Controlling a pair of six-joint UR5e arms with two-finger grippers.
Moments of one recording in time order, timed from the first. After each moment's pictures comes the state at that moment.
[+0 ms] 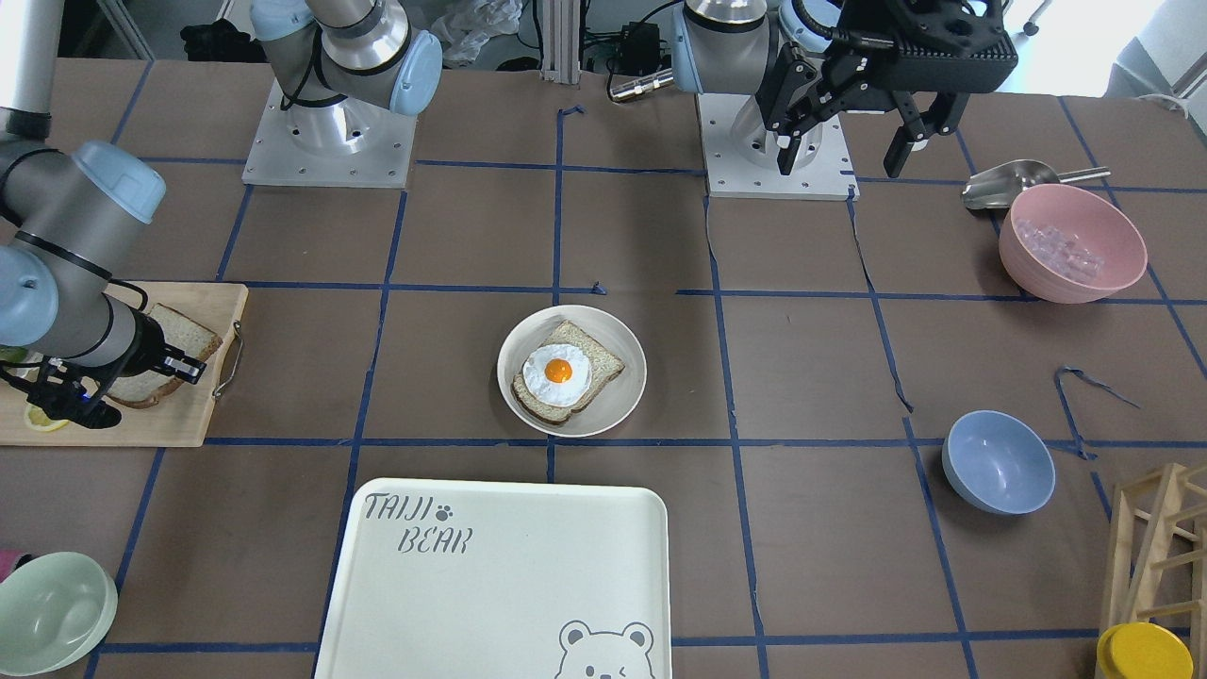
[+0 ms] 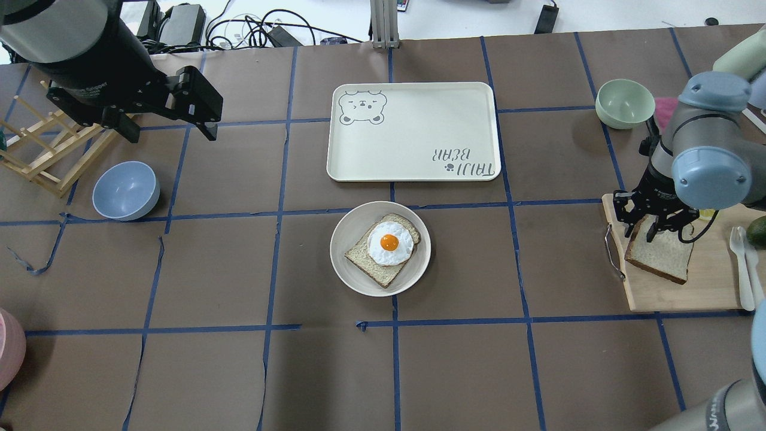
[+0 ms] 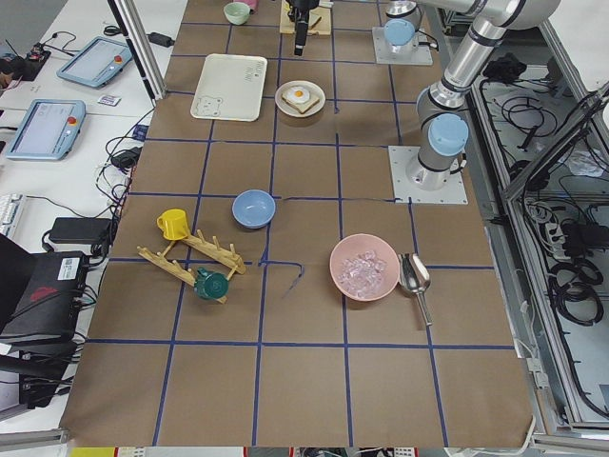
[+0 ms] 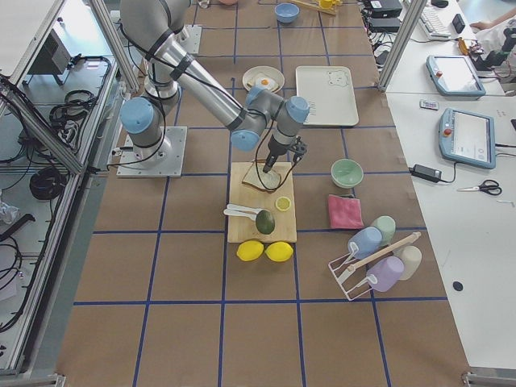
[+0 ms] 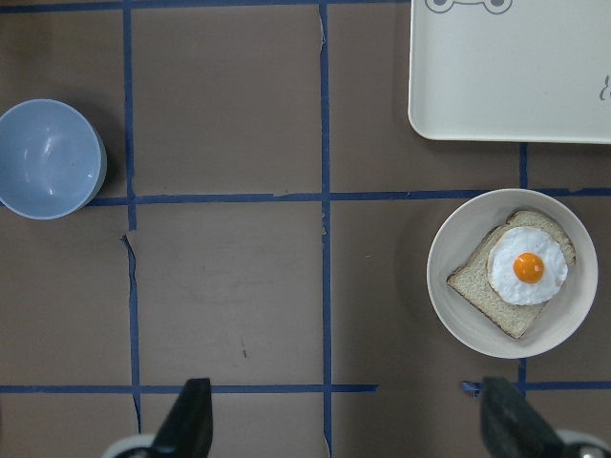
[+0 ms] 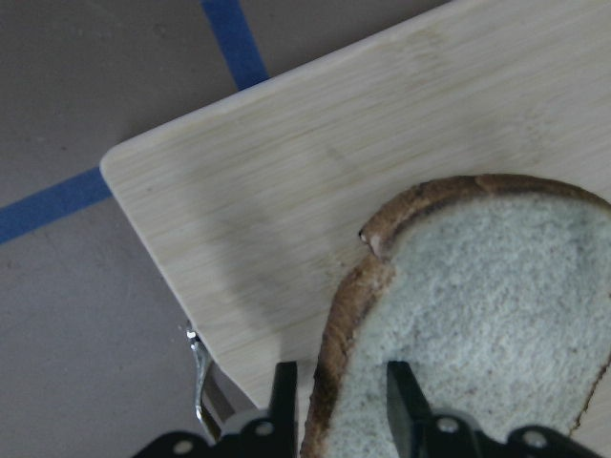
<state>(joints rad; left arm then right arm) -1.58 -1.45 -1.53 -1.62 1.59 -0.01 1.17 -1.25 1.96 -2.06 -1.73 0.00</state>
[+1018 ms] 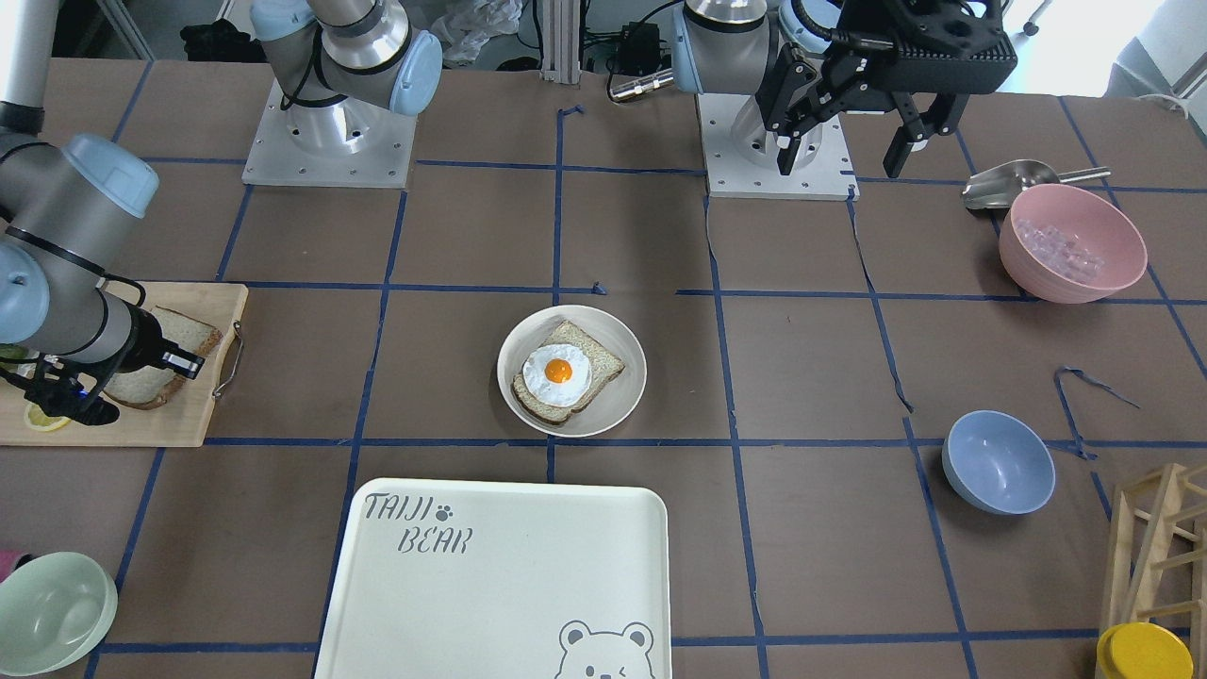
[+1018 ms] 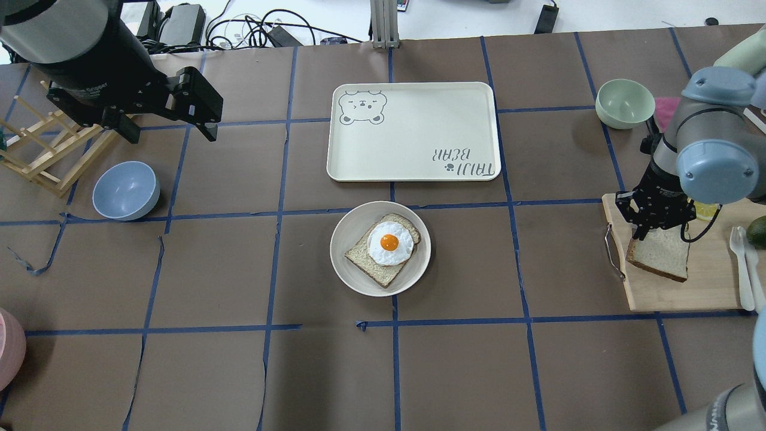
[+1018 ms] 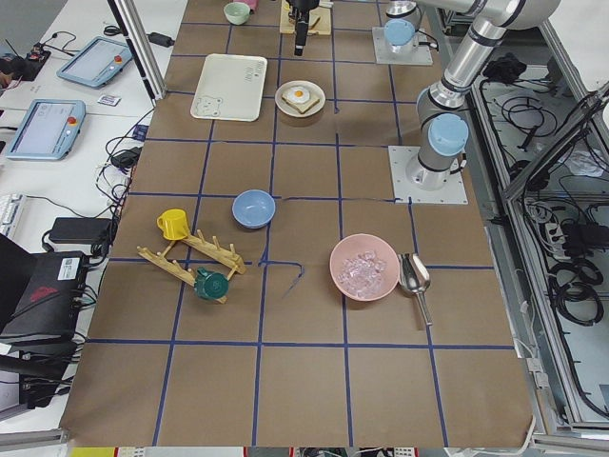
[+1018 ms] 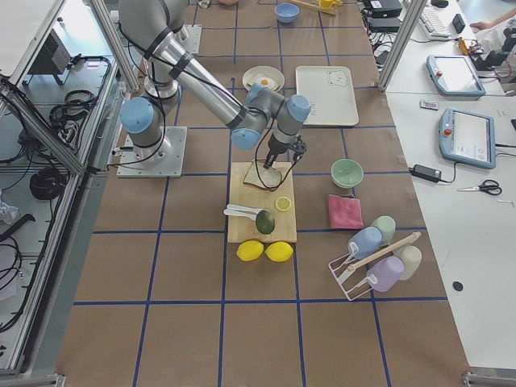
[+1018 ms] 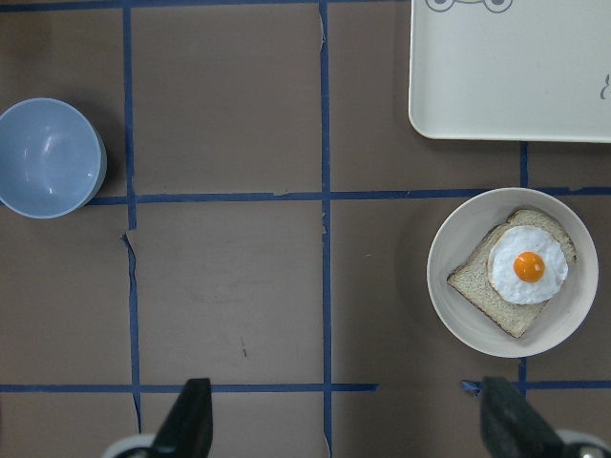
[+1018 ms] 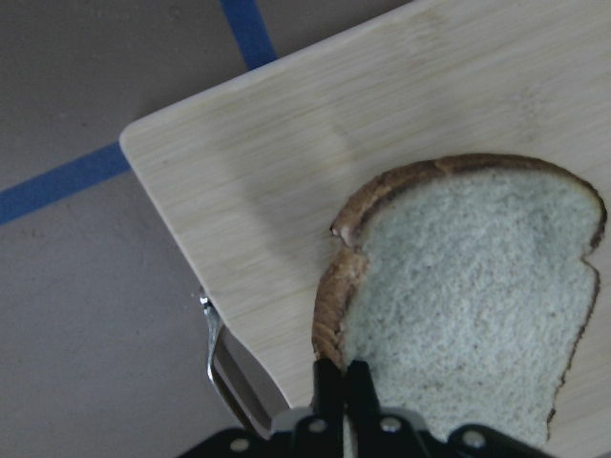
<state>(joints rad) -1.58 -1.45 -1.53 -1.62 1.59 -0.01 1.17 -1.27 1.92 -1.96 -1.72 0.00</state>
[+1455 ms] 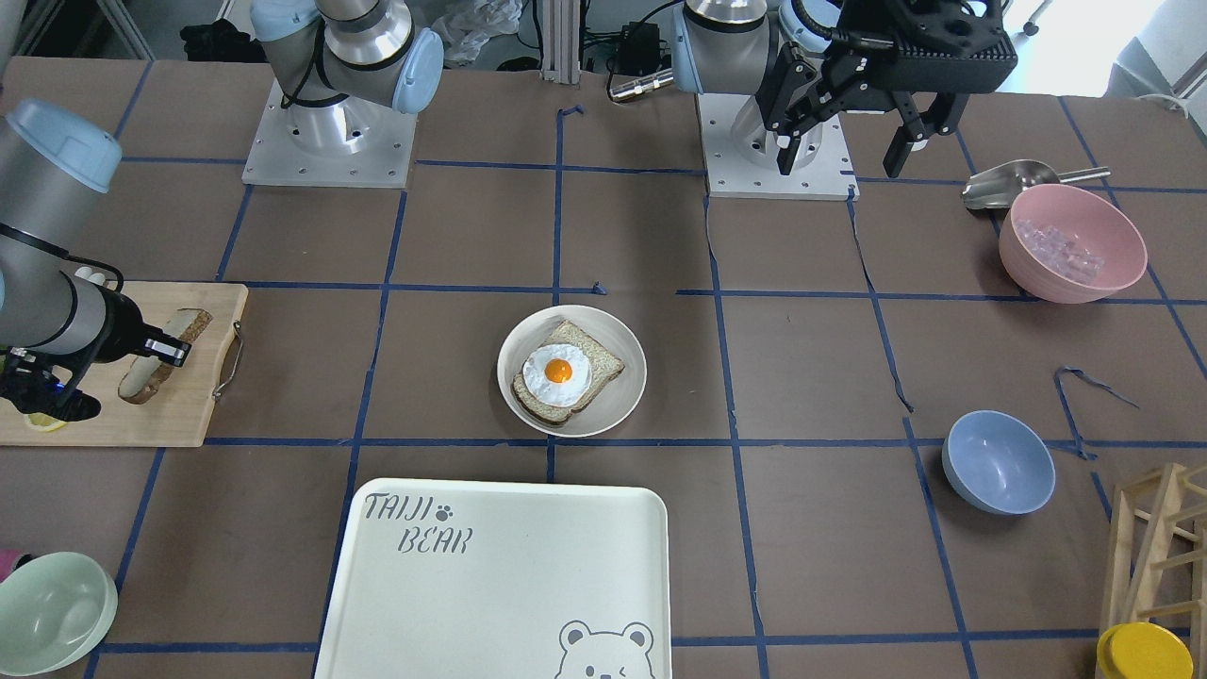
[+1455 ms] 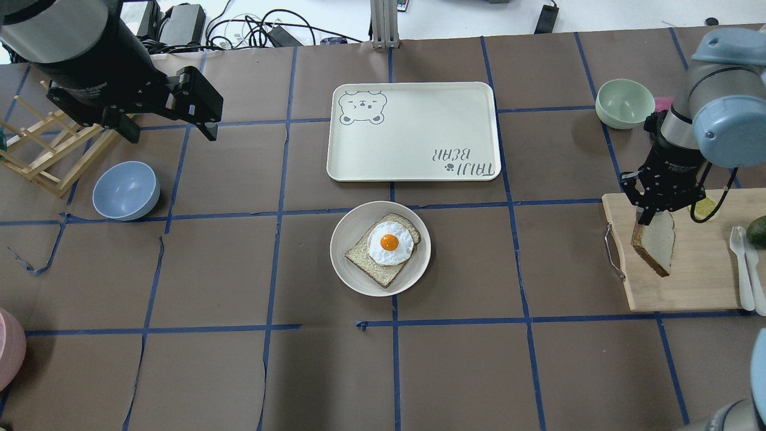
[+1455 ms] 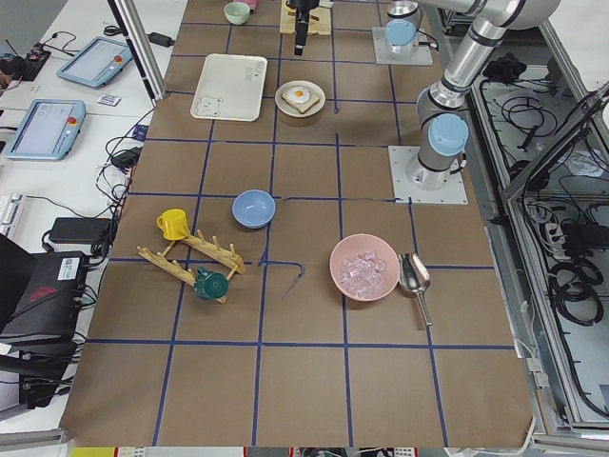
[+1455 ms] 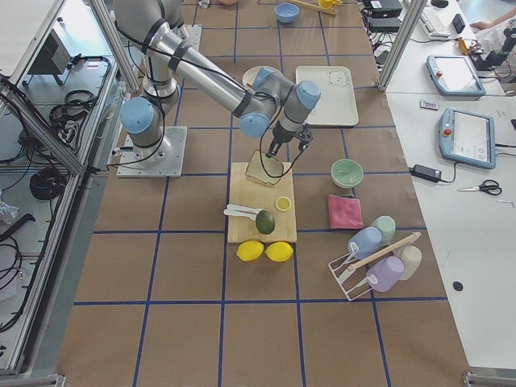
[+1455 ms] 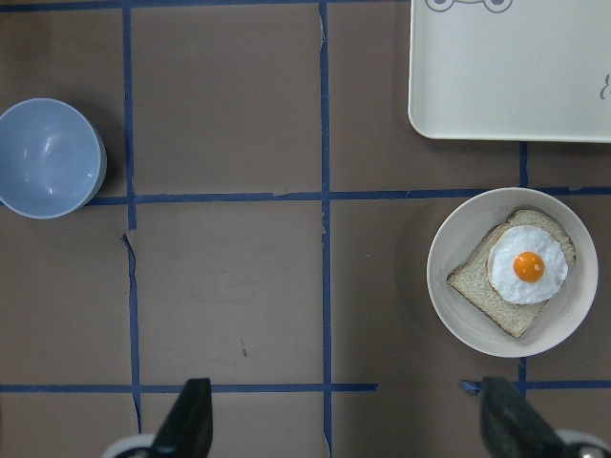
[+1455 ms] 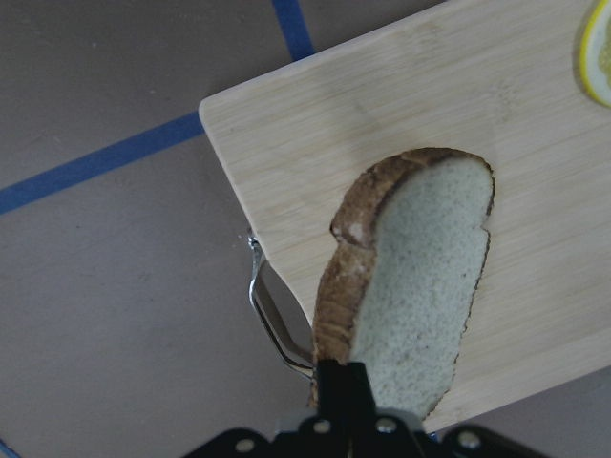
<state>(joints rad) -1.58 -1.45 -1.53 -1.62 1.59 -0.01 1.22 -1.30 1.79 -1.76 -1.71 0.01</state>
